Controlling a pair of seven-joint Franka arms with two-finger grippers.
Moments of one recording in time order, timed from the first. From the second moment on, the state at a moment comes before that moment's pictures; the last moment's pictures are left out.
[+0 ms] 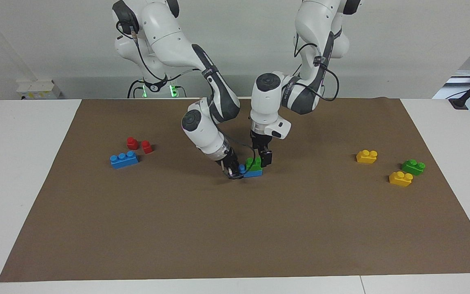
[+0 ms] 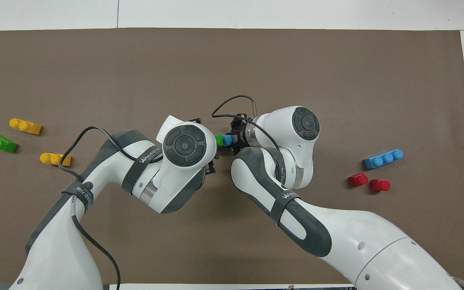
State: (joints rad) left arm -0.48 0.27 -0.17 -1.94 0.14 2.30 -2.49; right arm 0.45 0.49 0.10 -1.86 0.59 2.54 1.57
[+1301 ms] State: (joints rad) left arm -0.49 0.29 -0.17 -1.92 0.21 2.35 -2.49; right arm 0.44 0.49 0.10 -1.86 0.59 2.55 1.56
